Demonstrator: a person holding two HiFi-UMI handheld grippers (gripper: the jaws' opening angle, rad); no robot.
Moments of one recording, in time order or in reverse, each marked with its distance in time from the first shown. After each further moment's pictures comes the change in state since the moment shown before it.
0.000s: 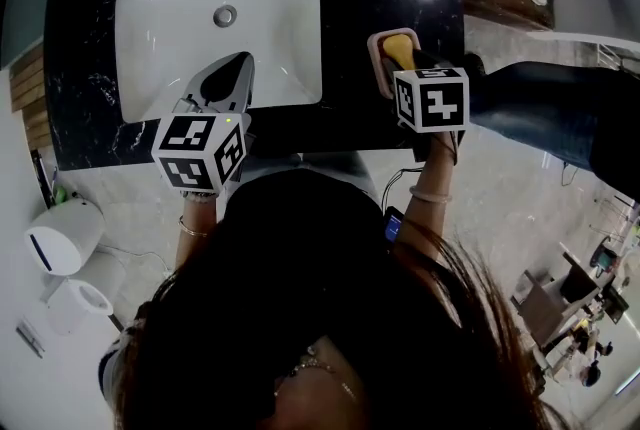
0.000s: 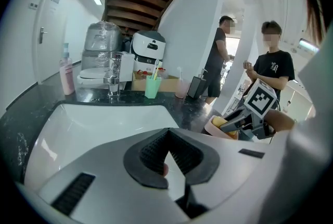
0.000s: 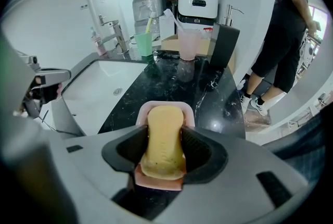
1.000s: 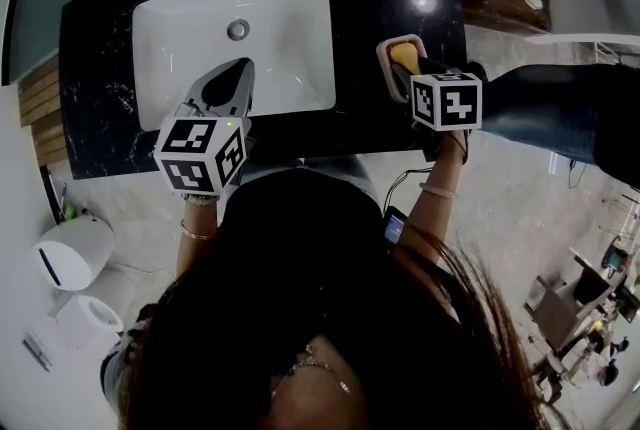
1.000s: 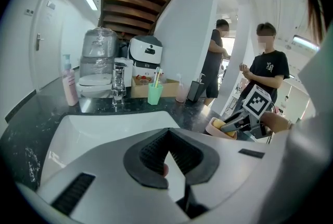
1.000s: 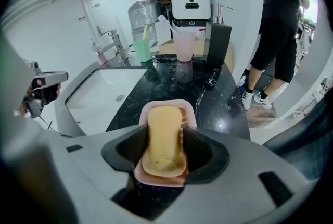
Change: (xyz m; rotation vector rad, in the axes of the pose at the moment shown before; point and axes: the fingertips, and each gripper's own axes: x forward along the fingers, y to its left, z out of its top) left arm -0.025 0.015 0.016 0.054 -0.029 -0.013; right arm -0.005 0.001 -0.003 0.079 -0.064 0.044
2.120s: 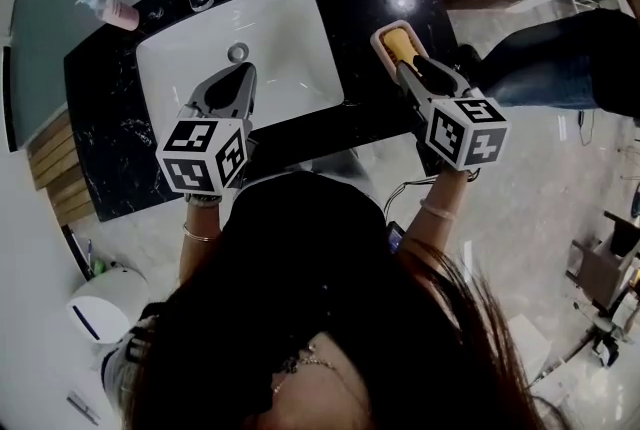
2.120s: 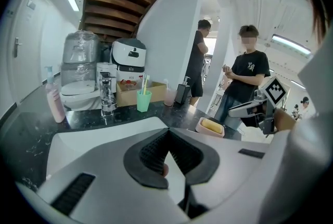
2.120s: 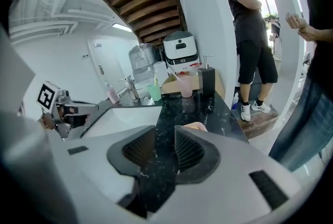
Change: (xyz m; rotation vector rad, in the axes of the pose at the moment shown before) left arm -0.018 0.001 0.021 0.120 -0.010 -0.161; right arm -0.102 0.060 0.022 0.152 -0.414 0.002
